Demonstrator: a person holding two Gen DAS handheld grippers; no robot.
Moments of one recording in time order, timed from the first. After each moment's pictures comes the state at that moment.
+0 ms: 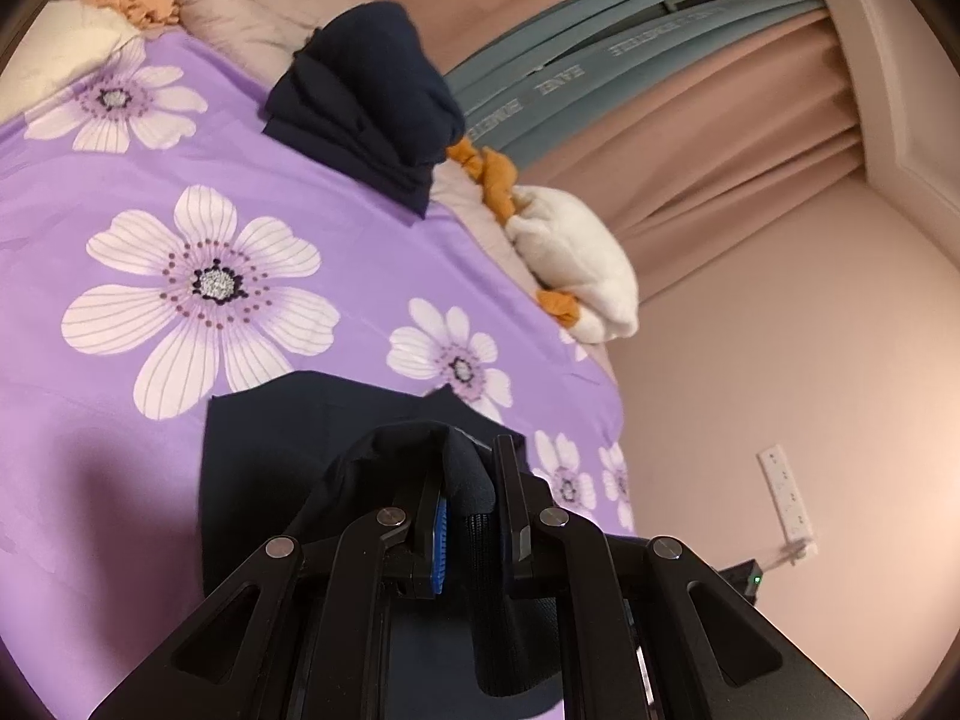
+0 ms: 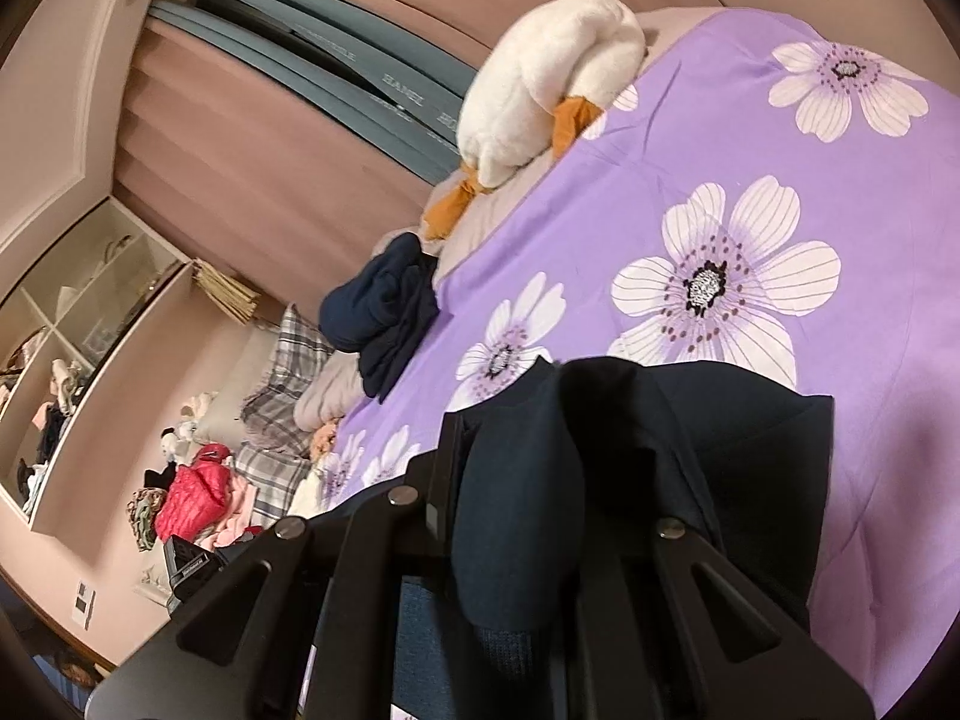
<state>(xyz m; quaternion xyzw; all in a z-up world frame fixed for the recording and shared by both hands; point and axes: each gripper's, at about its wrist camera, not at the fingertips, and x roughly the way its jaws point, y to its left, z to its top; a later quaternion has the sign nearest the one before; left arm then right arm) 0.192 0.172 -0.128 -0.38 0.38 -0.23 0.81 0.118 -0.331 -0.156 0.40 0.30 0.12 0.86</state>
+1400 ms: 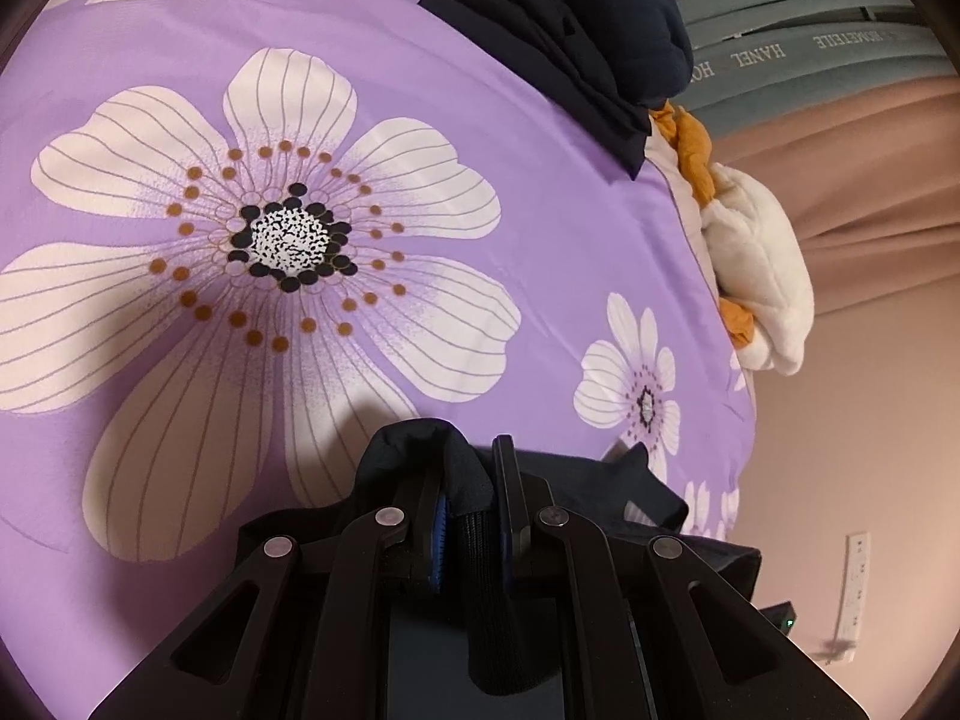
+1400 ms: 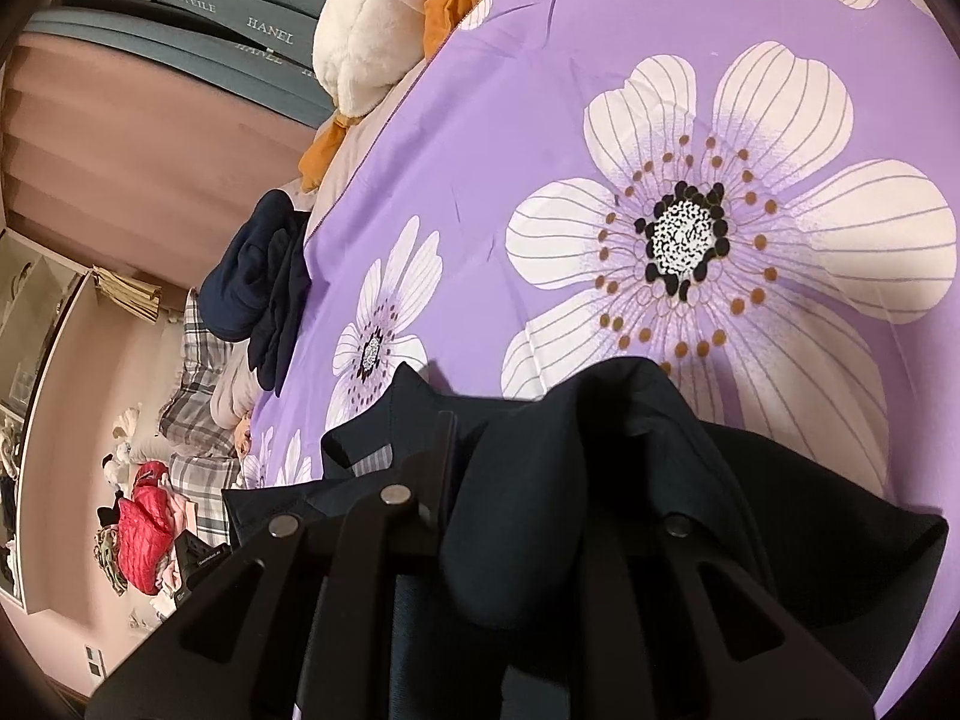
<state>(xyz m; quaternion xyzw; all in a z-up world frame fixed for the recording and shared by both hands) 0.314 0.168 -0.237 -0.40 0.51 -0.10 0.75 0.231 -0.347 -0.241 0.42 0.42 0.06 0.80</state>
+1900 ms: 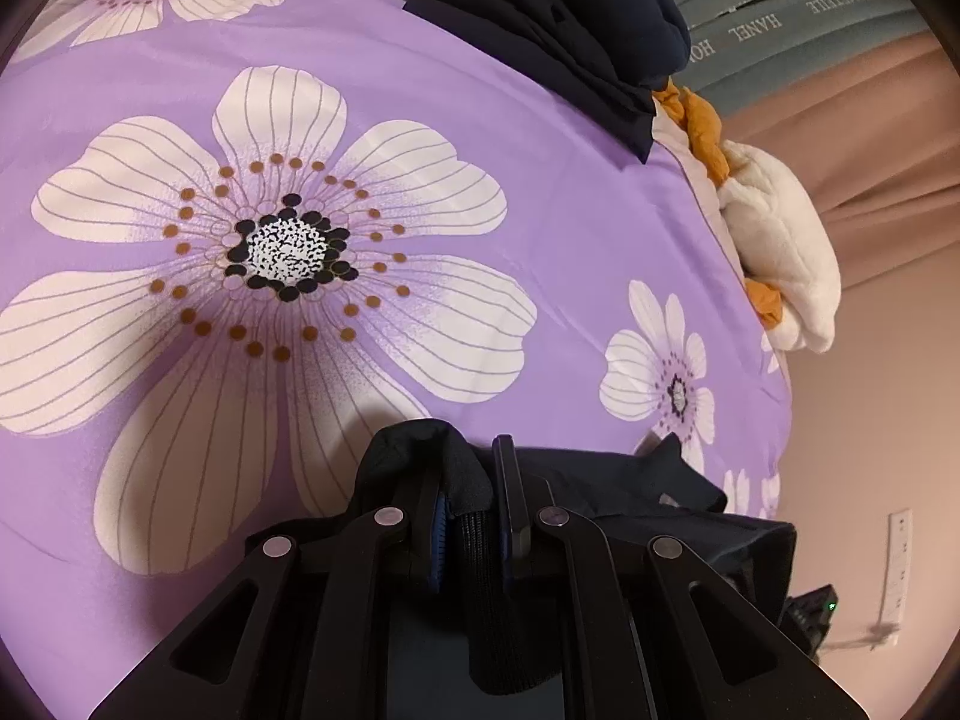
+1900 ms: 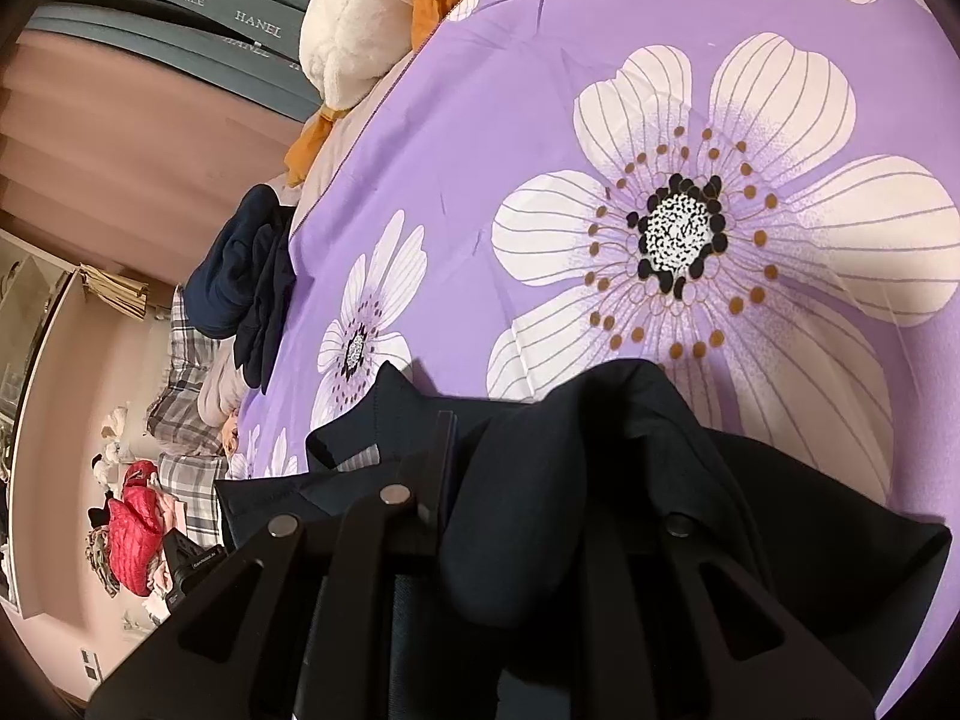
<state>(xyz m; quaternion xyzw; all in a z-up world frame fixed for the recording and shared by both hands) 0.319 0.155 -0.237 -0.34 0.52 -0.09 0.78 0.230 -0.347 -0.244 0.41 0.43 0.04 0.80</state>
